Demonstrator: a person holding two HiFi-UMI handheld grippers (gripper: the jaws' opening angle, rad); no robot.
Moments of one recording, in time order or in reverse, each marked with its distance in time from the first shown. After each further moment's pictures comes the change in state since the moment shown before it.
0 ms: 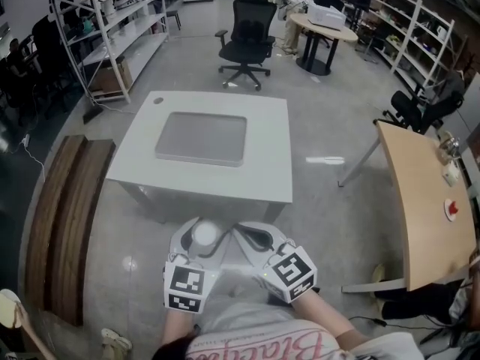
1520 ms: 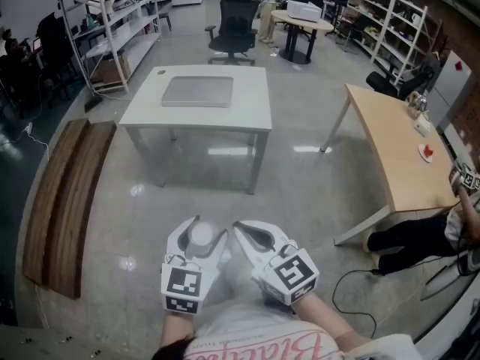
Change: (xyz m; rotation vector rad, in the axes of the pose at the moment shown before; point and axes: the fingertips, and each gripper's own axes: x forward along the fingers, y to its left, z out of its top) left arm -0.223 -0.135 -0.075 0.024 -0.049 -0.033; right arm -0.166 0.212 -0.048 -0.013 -0.074 -0.093
